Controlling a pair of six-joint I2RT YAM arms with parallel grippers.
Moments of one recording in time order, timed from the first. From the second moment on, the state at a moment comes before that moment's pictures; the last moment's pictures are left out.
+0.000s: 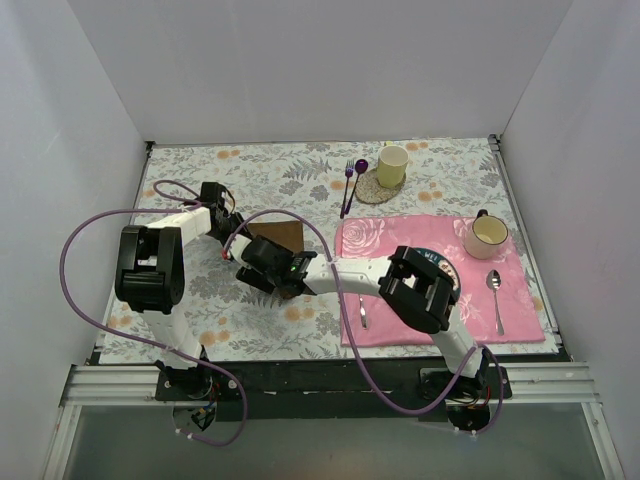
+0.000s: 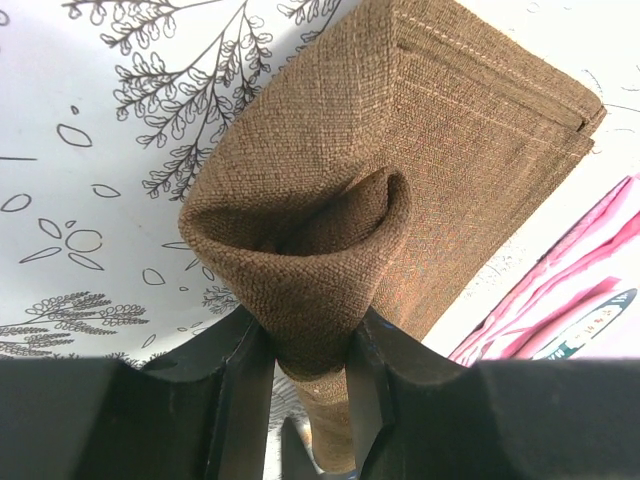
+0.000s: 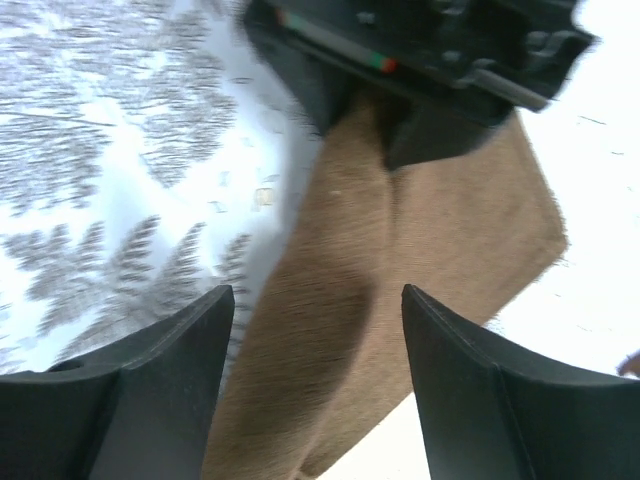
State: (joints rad) left arm -0.08 1.82 1.10 -0.49 0.34 -0.66; right arm 1.18 2.12 1.53 -0.17 0.32 -0.20
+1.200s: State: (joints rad) left arm -0.05 1.74 1.13 -0.51 0.26 -0.68; right arm 0.96 2.15 1.52 -0.07 -0.22 0.12
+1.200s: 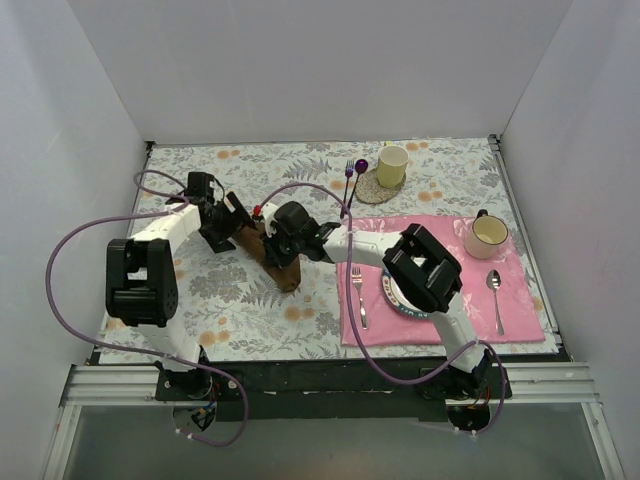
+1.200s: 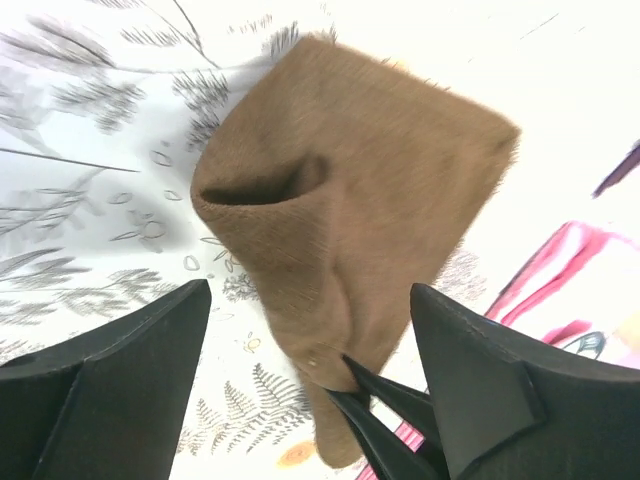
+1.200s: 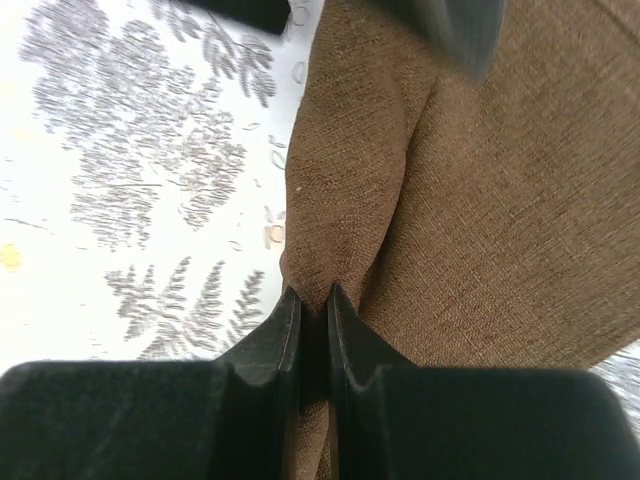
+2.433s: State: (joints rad) left arm -0.08 1.71 1.00 -0.43 0.19 -0.72; right arm 0.78 2.33 1.42 0.41 -0.80 0.81
